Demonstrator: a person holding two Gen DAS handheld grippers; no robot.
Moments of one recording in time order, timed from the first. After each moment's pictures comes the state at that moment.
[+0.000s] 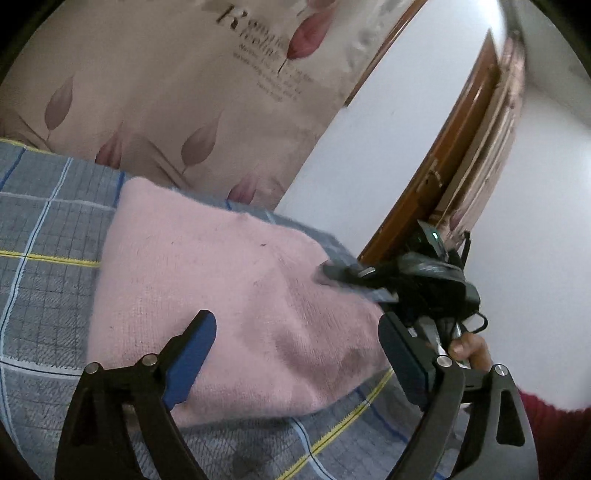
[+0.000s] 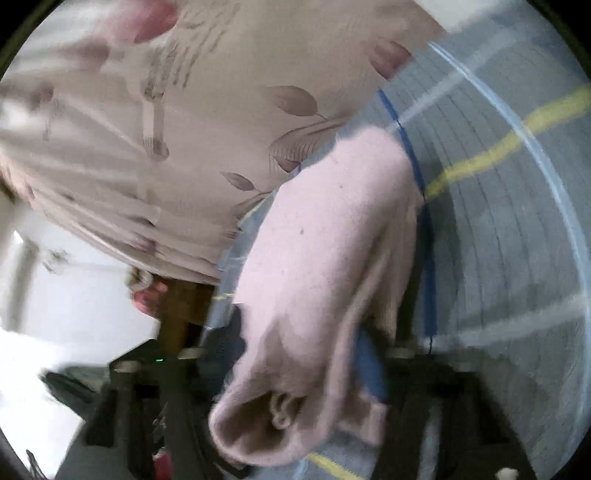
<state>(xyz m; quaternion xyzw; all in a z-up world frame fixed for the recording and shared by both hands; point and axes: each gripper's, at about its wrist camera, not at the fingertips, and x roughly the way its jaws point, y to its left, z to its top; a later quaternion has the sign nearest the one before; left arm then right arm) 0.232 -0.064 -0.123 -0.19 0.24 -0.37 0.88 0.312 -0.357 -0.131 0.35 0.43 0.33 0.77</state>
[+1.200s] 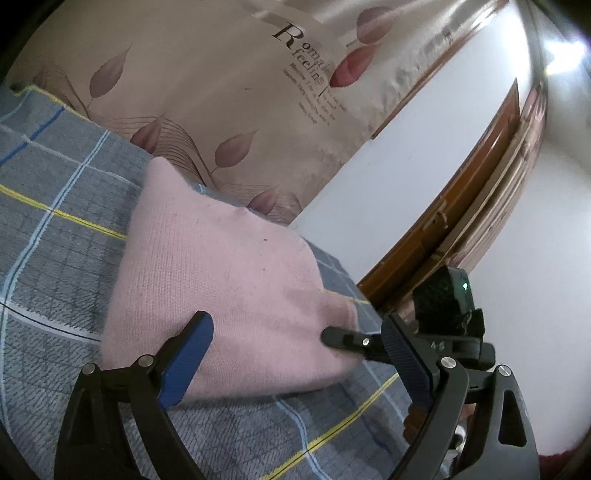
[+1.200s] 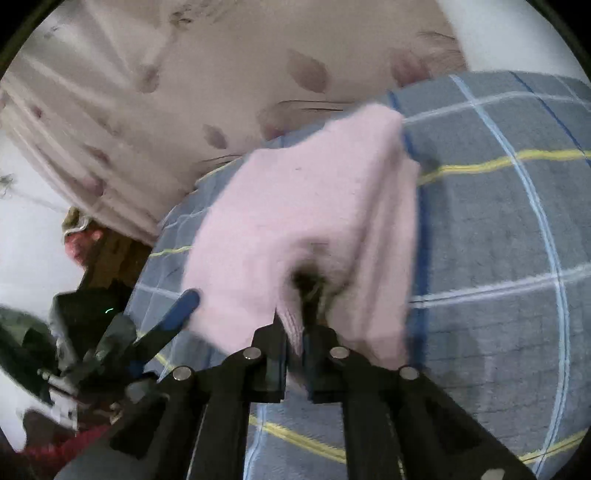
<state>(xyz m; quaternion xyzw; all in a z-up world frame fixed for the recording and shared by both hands) 0.227 -0.033 -0.129 -0.27 0.25 -0.34 0.87 0.265 -0.321 -0.124 0.22 0.45 0.26 0.83</state>
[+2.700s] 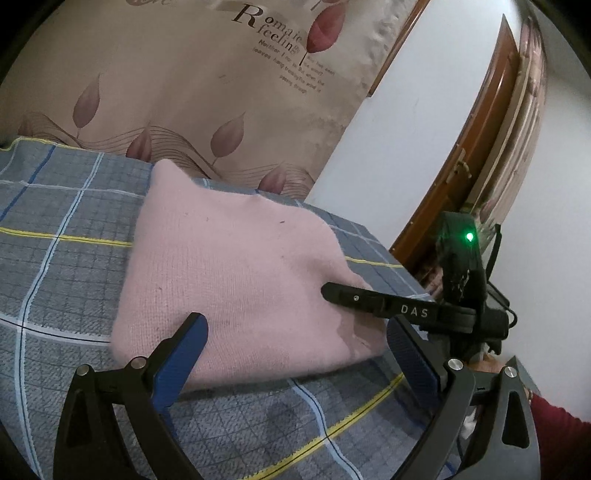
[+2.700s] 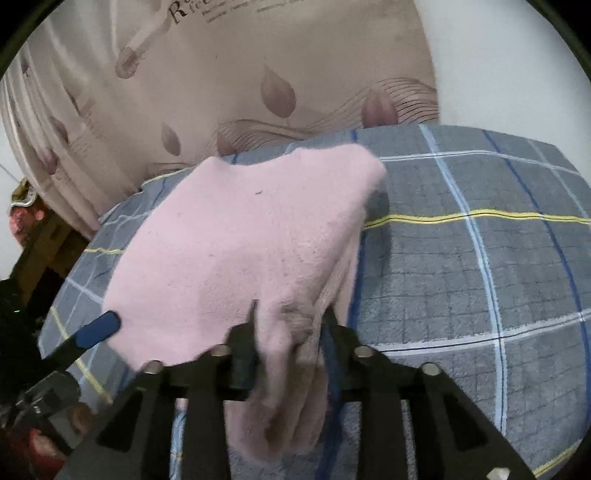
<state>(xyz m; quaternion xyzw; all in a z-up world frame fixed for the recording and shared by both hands) 0.219 -0.067 -0.122 -0.16 0.28 -0.30 0.90 0.277 -0.313 -0.126 0.10 0.41 0.16 0.89</state>
